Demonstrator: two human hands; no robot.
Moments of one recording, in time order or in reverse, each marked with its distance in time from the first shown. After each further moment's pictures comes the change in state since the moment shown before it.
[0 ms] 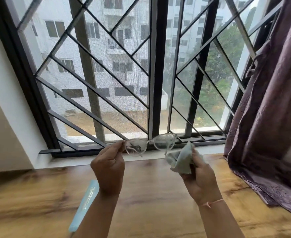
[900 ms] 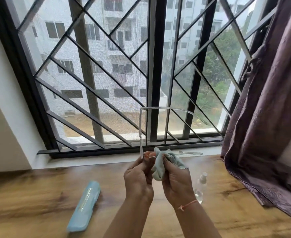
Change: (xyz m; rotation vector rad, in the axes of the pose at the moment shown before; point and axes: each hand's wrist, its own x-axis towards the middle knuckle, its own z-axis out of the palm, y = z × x) left_hand -0.036 0.062 0.031 -1.070 -0.081 -1.395; right_hand -0.008 0.034 0.030 0.070 -0.037 -0.022
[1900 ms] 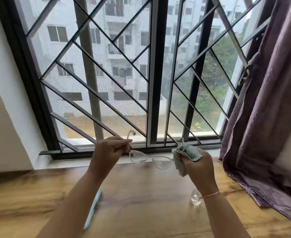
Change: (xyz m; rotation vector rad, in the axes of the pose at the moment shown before) left_hand 0.047 0.107 -0.032 1.370 -0.473 1.201; right_hand 0.011 -0.052 -0.027 -1.084 0.090 -0.522
